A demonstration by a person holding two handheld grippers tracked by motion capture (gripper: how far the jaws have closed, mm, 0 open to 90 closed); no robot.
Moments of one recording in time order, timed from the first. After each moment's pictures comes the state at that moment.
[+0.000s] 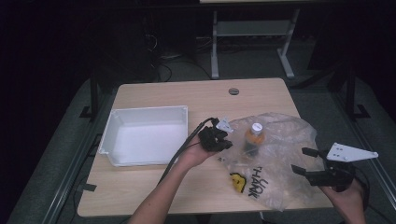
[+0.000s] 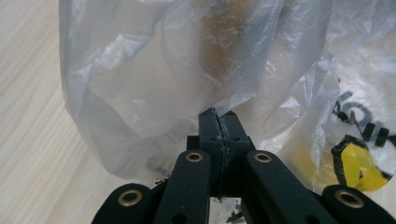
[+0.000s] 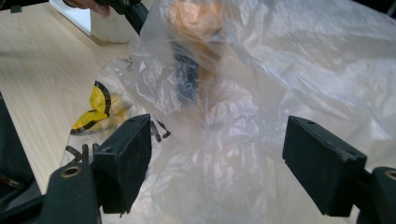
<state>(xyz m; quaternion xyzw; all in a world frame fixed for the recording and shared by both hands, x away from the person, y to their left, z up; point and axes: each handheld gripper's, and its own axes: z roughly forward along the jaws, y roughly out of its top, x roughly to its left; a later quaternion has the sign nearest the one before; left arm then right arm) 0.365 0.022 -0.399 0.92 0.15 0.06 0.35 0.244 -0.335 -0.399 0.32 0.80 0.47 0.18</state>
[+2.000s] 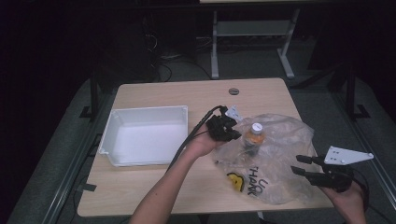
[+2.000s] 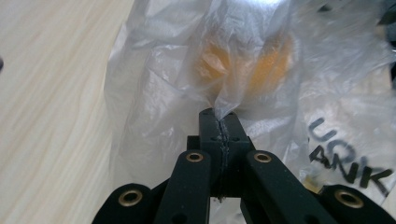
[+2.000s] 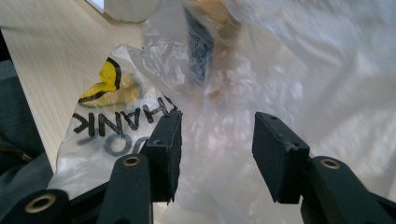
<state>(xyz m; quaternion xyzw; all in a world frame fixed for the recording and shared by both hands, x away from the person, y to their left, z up) 0.377 0.001 -0.365 0.92 0.14 0.06 0.36 0.244 -0.336 -0.409 0.30 0.82 0.46 0.16</state>
